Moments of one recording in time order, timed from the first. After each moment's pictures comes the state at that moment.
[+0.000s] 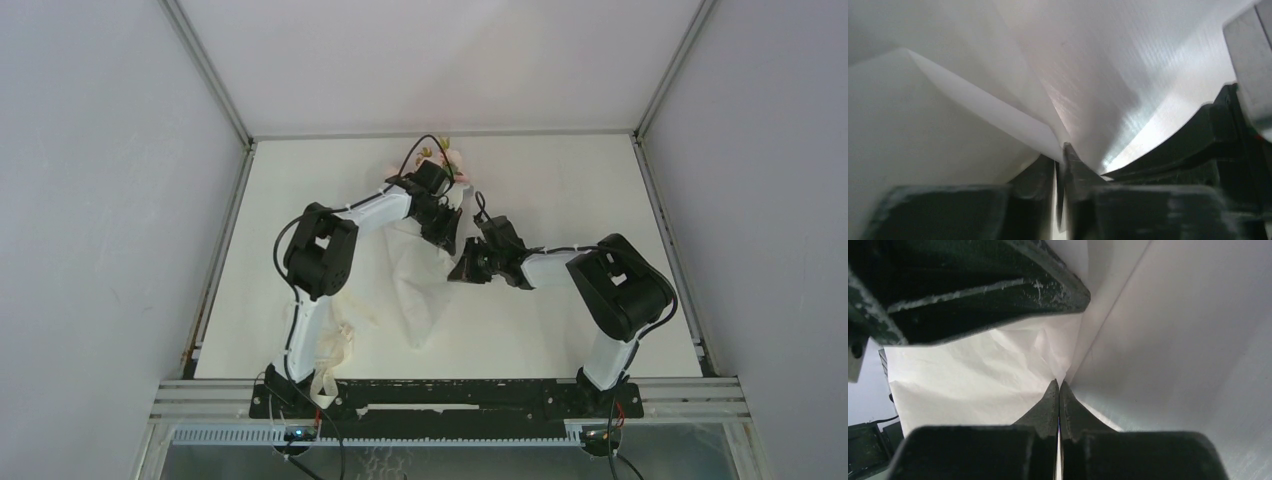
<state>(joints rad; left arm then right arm) -0.59 2.24 1.72 -0.64 0.49 -0.04 0.56 1.77 0.76 0.22 -0.35 0.71</state>
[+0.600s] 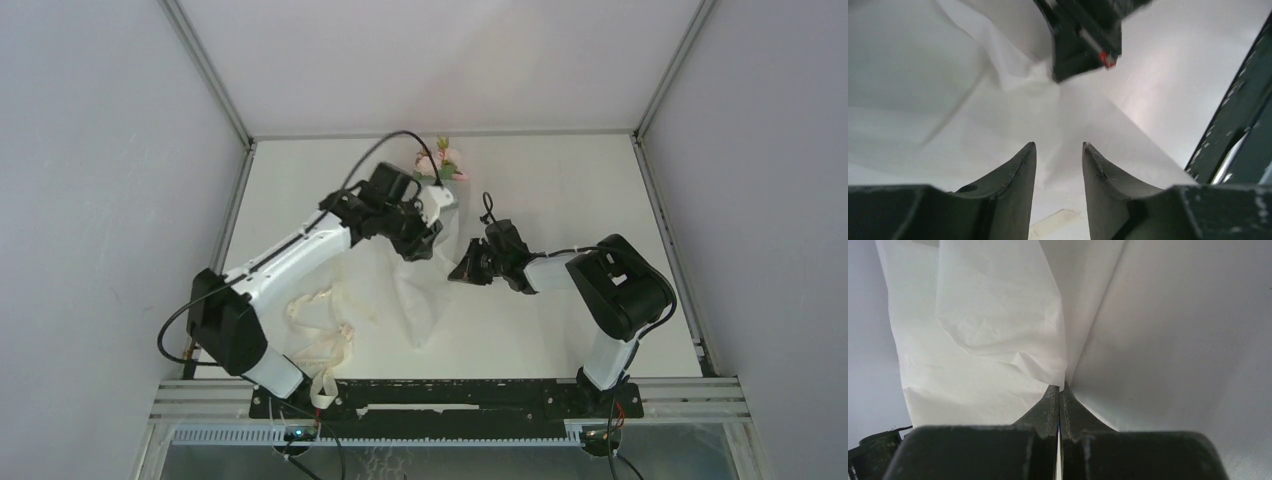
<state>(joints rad) -0.64 1.56 1.41 -0.73 0.41 0.30 0.55 1.77 0.71 0.31 -0.35 0.80</state>
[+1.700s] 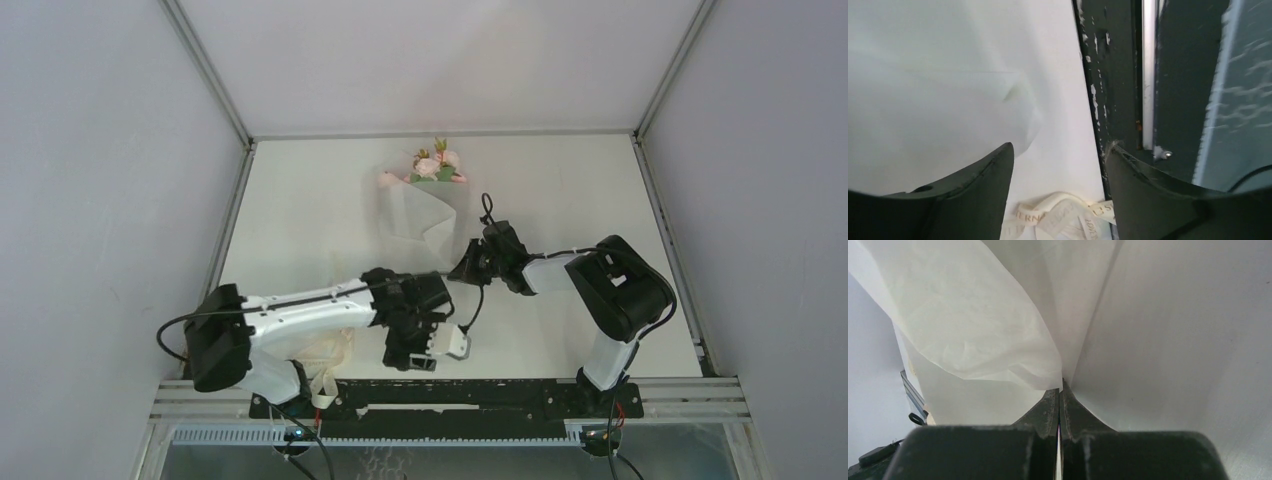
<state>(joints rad) -1.16 1.48 0.98 -0.91 0.23 0.61 0.56 1.76 0.71 0.31 -0.30 0.83</state>
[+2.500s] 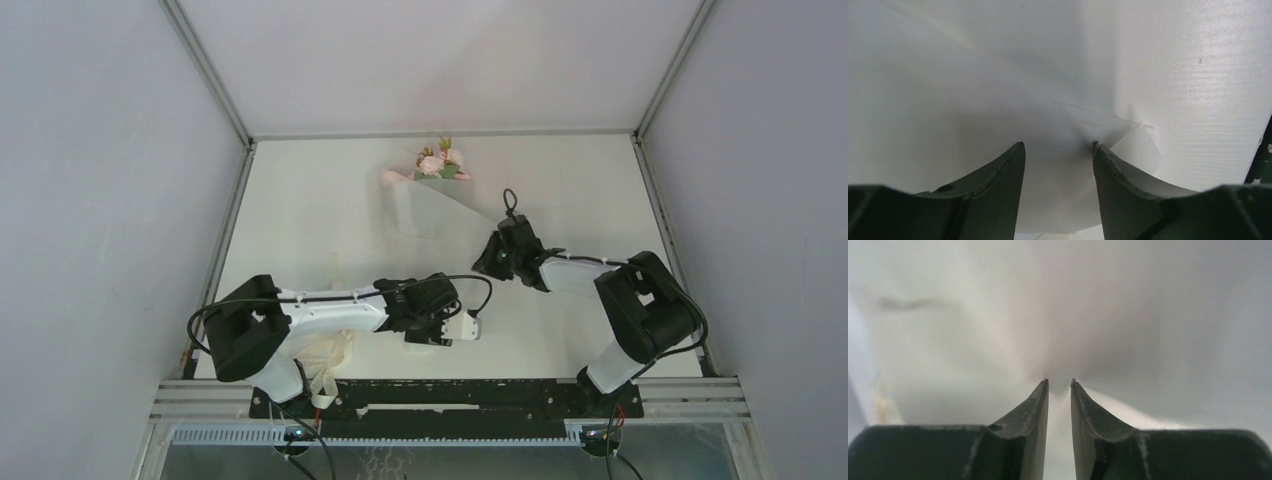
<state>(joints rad) -1.10 1.58 0.86 -0.43 0.01 0.63 0.53 1.62 0.70 0.10 -0.13 0.81</state>
